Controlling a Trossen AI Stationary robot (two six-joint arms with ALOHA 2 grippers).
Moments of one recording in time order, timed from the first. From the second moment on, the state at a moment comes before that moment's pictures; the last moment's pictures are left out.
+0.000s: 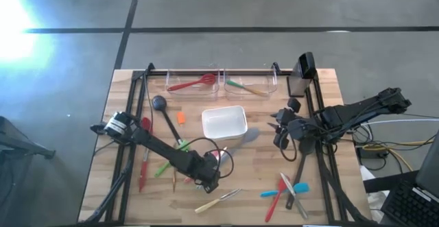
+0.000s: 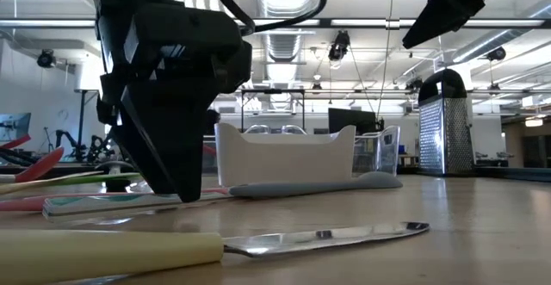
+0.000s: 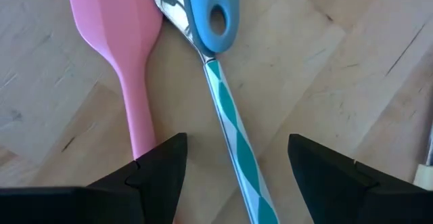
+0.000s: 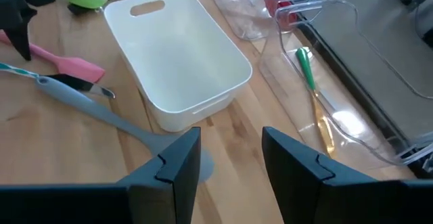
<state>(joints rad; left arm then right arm) -0.44 1.95 1.28 -0.59 -0.10 -1.07 0.30 1.00 0.86 -0.72 0.63 0.43</state>
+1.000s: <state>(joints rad) -0.43 2.02 1.27 -0.56 -0.11 -1.10 0.30 1.00 0.86 -0.72 0.63 0.35</state>
